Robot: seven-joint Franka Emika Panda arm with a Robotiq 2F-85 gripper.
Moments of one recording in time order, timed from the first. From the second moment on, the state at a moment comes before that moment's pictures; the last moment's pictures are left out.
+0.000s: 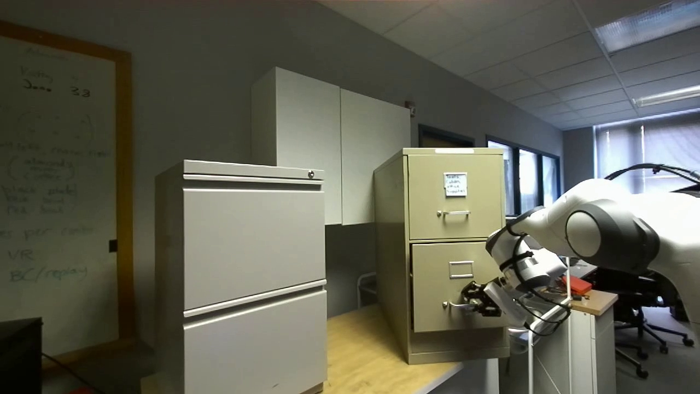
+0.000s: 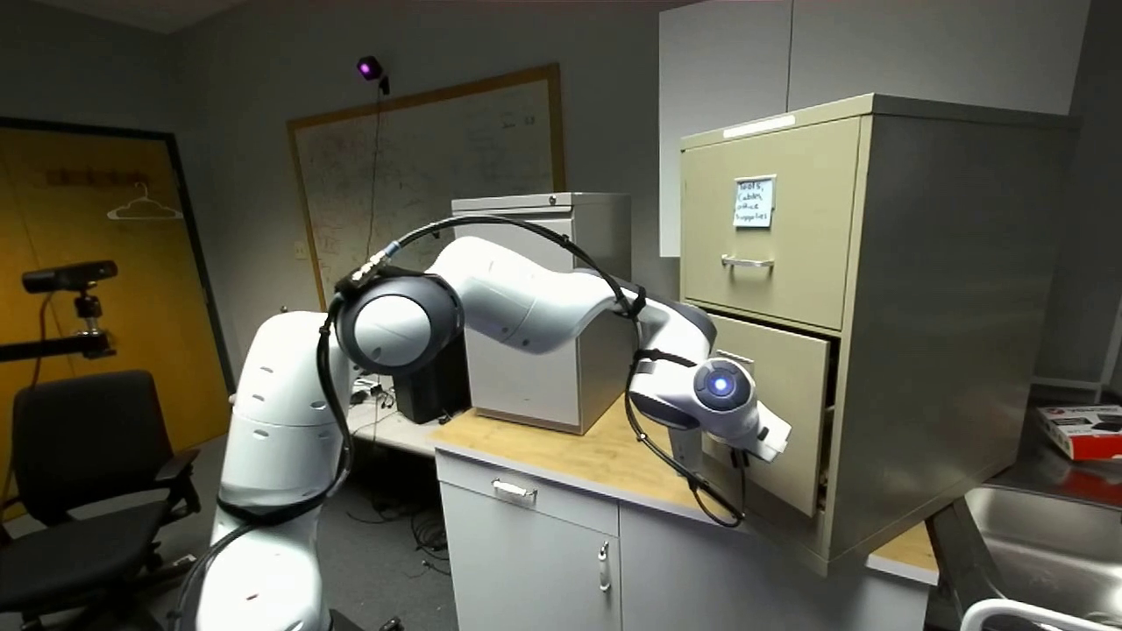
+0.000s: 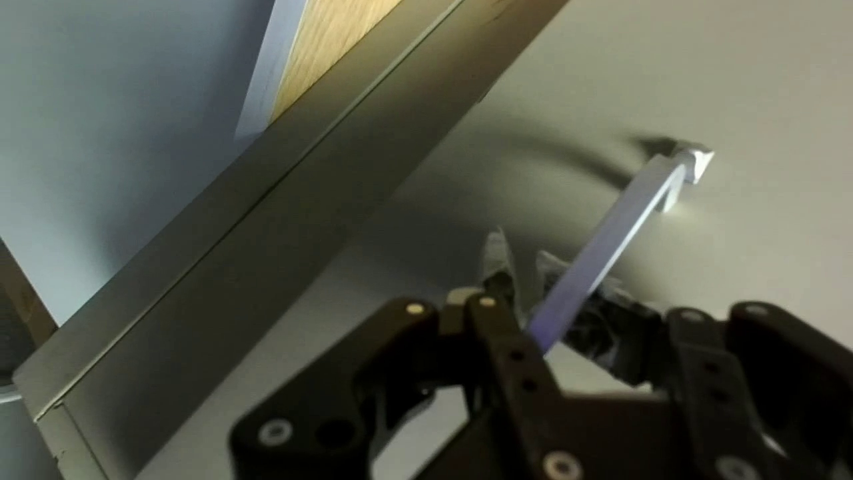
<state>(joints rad) -0.43 0.31 -0.21 -1.86 1.28 2.49 -0.49</state>
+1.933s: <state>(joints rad) -0.40 0.06 -0.30 -2.24 1.53 2.25 -0.89</state>
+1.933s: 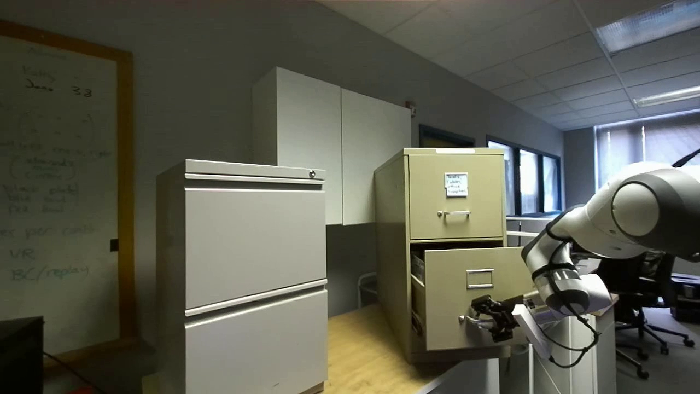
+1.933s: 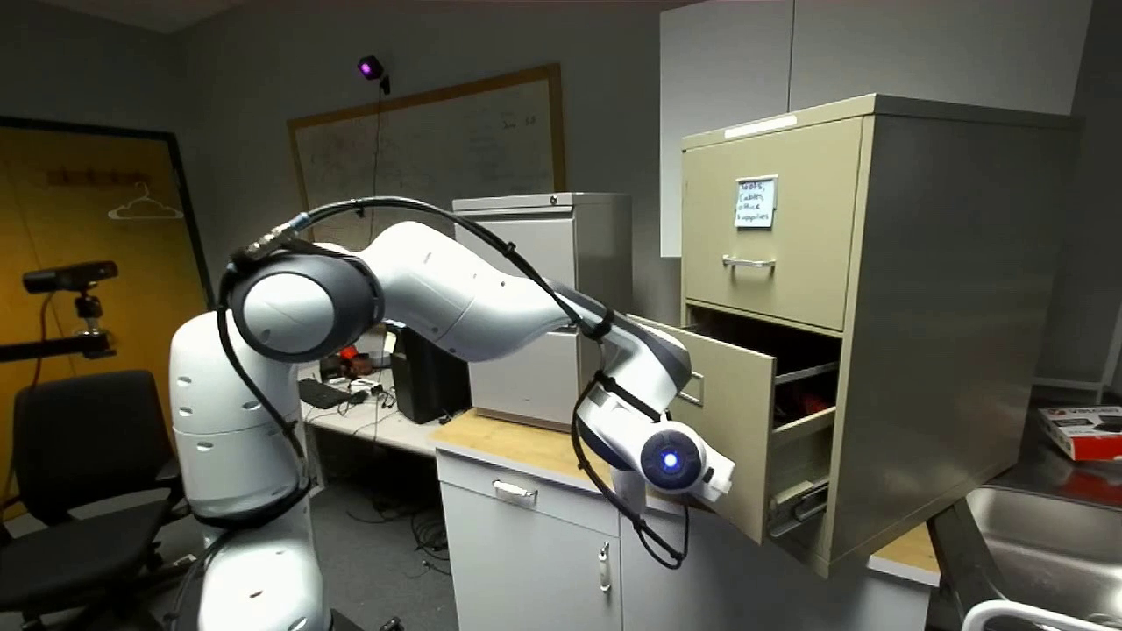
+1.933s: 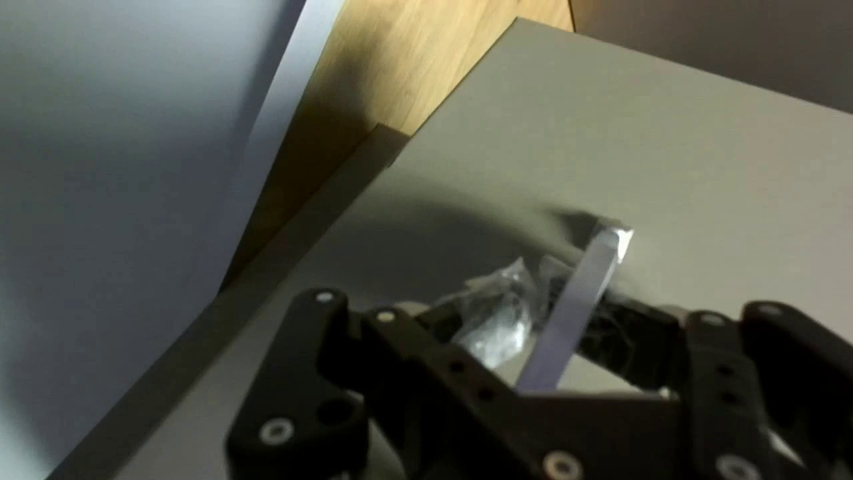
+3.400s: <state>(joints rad) -0.49 -0.25 -0.46 -2.65 1.33 1.90 -0.92</state>
